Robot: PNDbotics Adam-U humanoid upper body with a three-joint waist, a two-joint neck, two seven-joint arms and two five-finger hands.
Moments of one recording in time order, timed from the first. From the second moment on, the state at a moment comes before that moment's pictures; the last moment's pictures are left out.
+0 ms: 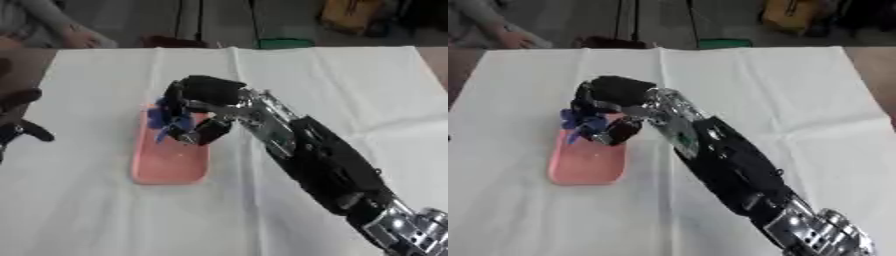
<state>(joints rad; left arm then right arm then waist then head) -0.26 0.20 -0.07 -1.98 0.11 -0.21 -0.26 -0.87 -0.23 0.42 -1.21 0.79 -0.50 0.31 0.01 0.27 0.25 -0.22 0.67</state>
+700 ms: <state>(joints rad) -0.26 0.20 -0.07 -1.98 0.11 -0.21 -0.27 -0.87 -0.21 0.41 -1.15 0.87 -0.51 0.26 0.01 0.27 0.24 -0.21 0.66</state>
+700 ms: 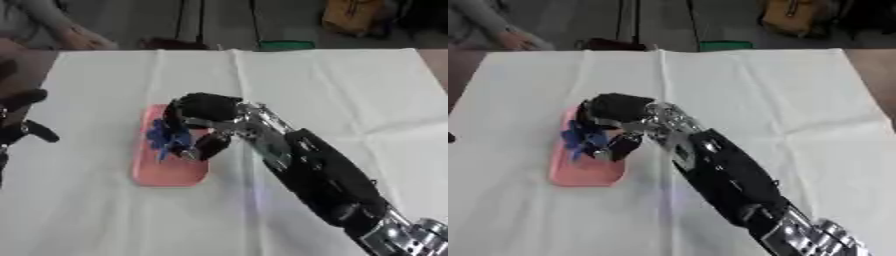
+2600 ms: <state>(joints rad) -0.25 0.19 -0.07 -1.98 0.11 -0.21 -0.26 -0.83 -0.31 0.29 -1.24 0.63 -0.30 0.24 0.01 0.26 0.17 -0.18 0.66</state>
